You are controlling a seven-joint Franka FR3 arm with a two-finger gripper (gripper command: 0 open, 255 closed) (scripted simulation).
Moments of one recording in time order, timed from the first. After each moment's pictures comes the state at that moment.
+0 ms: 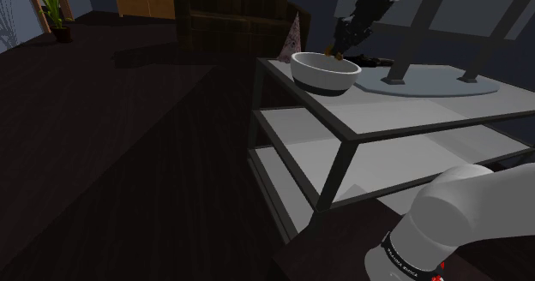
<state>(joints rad) -0.15 -0.68 -0.06 -2.17 0.11 1.86 -0.04</state>
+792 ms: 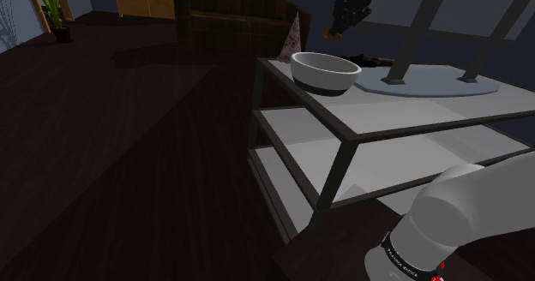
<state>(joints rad) -0.15 -0.54 -0.07 -1.94 0.11 1.77 -0.04</state>
